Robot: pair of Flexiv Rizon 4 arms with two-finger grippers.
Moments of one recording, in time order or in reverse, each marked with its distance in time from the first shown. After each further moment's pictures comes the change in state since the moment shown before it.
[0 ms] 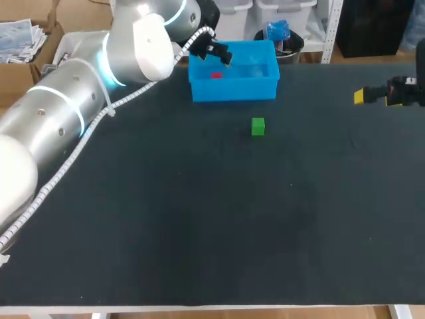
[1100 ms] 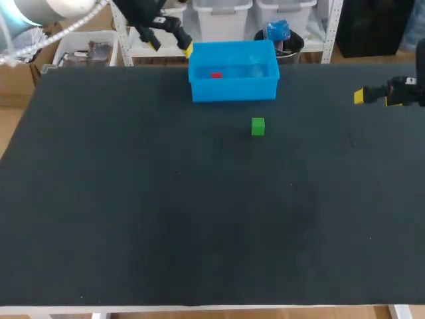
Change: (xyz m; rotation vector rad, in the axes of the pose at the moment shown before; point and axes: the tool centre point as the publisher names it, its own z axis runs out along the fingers) left arm 0.068 0.019 -0.164 0.128 0.275 -0.007; right arm 0.000 0.000 0.000 0.000 0.000 0.000
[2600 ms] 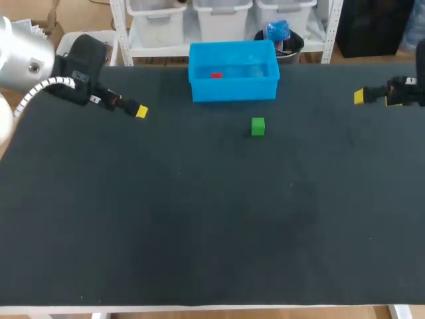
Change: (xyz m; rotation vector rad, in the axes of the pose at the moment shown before) left arm 0.152 -0.013 -0.020 0.075 -0.337 0.112; right arm 0.000 0.000 0.000 0.000 0.000 0.000
